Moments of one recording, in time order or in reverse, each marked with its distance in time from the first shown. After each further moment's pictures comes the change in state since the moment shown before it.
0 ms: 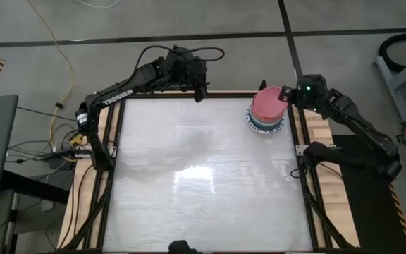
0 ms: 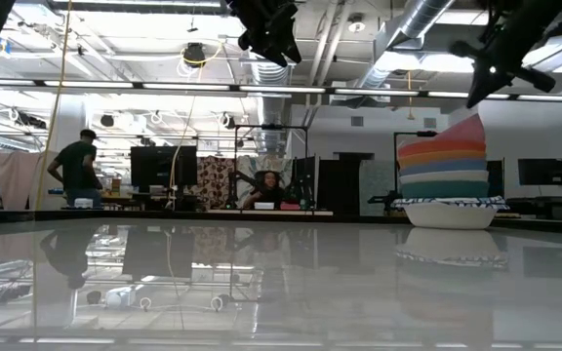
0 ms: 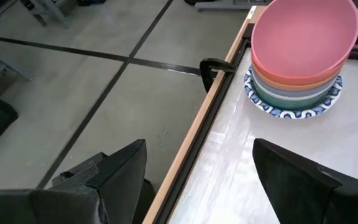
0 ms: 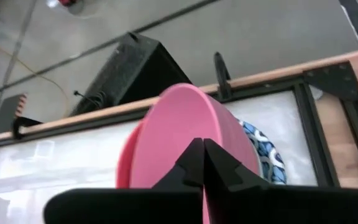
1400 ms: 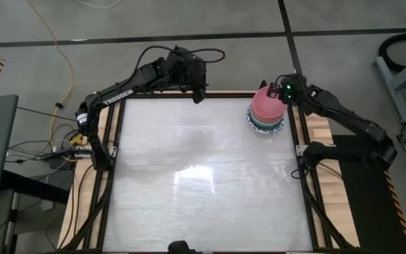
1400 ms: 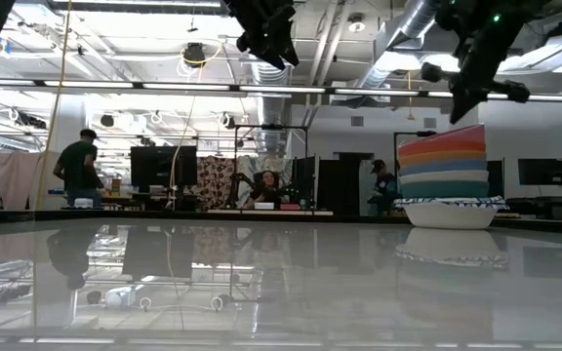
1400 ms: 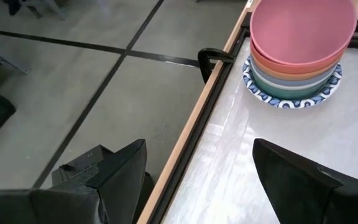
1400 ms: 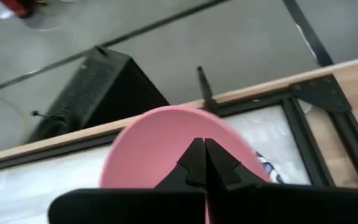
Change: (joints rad) left arm 0.000 0.000 0.000 -0.038 0.002 -0.001; right arm 0.074 0.181 -0.001 0.093 0.196 0.086
